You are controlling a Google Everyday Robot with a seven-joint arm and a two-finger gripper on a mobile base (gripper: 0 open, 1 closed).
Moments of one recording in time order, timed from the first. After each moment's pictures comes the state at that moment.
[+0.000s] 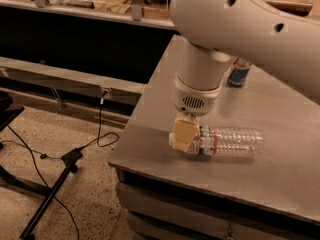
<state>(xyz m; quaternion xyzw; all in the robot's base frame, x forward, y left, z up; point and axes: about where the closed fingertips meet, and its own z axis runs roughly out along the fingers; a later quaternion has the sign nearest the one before) 0.434 -0.061 0.851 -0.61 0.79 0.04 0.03</state>
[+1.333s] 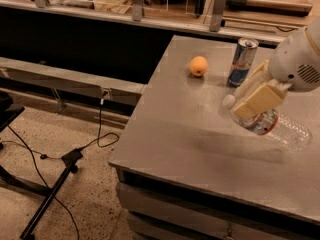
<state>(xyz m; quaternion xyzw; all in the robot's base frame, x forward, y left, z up) 0.452 -0.173 0.933 -0.53 0.81 0.14 0.24</state>
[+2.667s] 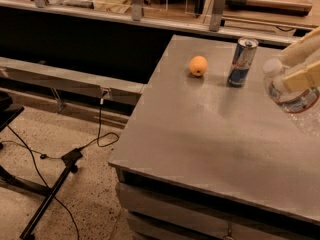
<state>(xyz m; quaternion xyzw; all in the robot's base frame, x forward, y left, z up) 0.426 -0.215 1.024 -0.53 0.74 0.21 0.36</state>
